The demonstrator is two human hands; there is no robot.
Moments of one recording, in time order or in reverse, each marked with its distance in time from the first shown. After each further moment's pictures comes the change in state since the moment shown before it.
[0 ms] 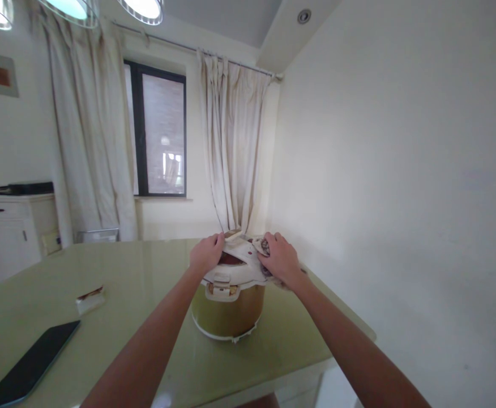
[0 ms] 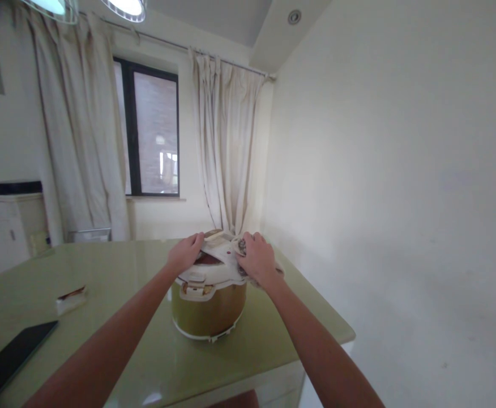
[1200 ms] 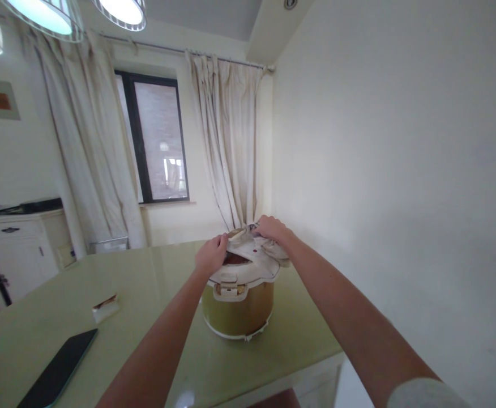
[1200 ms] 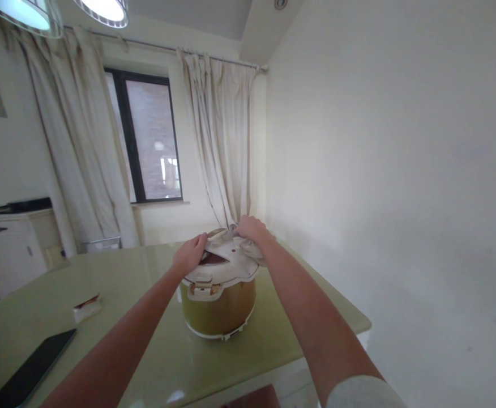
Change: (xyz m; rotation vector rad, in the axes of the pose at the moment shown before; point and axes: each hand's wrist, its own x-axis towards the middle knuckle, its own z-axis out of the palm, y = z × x) left_hand -0.002 0.001 -0.004 0.013 -0.029 0.009; right_hand 0.100 -0.014 -0.003 0.162 -0.346 0.134
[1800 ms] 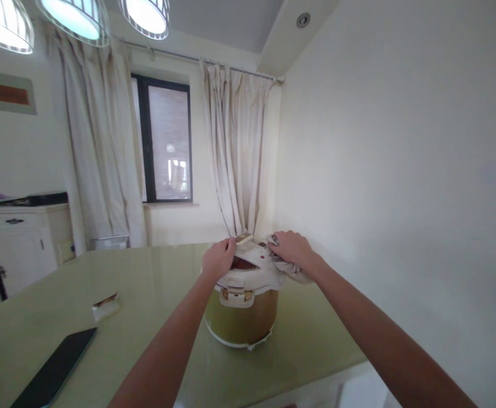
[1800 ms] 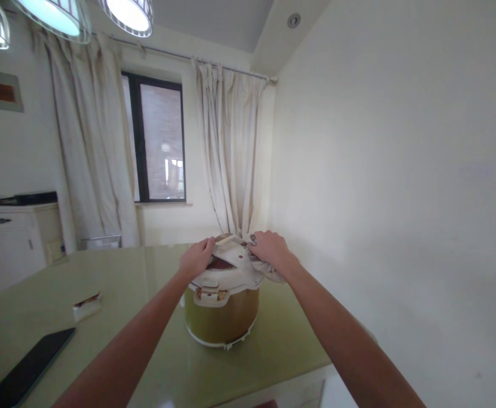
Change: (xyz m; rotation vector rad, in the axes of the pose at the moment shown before) left_hand 0.000 -0.001 0.002 -0.045 0.013 0.002; right_hand -0.056 0.023 0.002 -0.260 0.137 -0.090
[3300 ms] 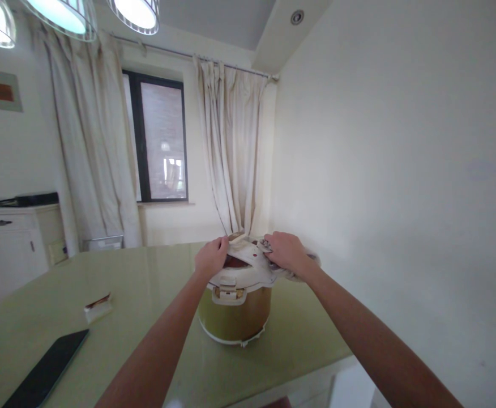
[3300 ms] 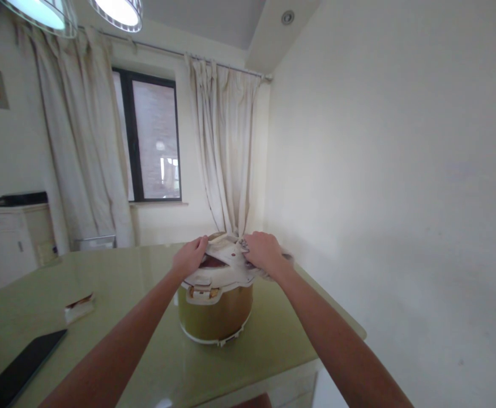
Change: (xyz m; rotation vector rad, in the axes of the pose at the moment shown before) left_hand 0.000 0.001 0.000 0.004 0.014 -0.011; right_hand -0.023 0.001 -0.002 -0.092 0.081 -0.187
